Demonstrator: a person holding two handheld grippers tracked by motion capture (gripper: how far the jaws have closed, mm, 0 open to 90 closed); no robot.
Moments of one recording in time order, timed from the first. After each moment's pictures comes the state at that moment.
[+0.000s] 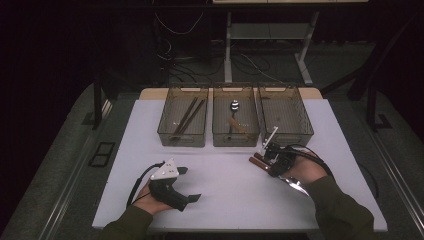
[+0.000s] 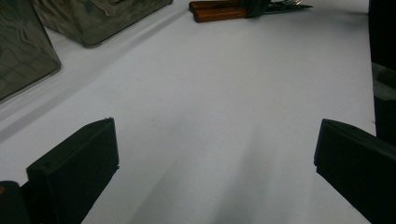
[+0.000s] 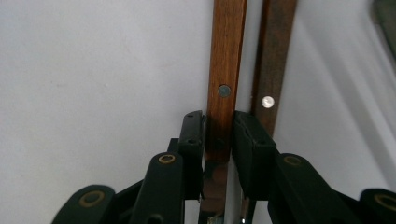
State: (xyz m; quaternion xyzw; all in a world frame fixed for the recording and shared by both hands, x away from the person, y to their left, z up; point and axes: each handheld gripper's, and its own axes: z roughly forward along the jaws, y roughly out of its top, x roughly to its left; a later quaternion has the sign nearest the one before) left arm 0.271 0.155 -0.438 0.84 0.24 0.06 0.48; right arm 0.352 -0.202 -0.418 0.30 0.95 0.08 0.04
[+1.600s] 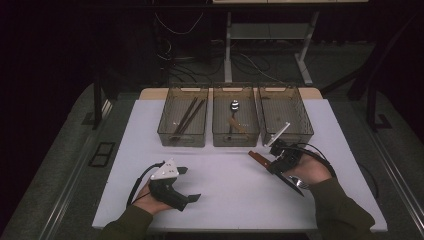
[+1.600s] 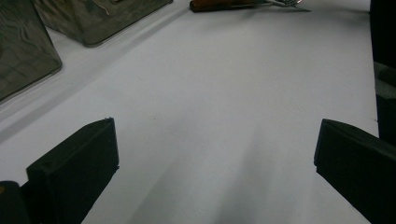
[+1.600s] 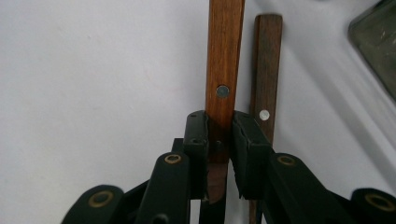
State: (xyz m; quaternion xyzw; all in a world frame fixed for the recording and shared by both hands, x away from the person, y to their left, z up) left arm 0.272 0.156 -0.439 0.84 0.24 0.06 0.47; right arm 0.350 -0.219 -0.404 0.32 0.93 0.17 0.02
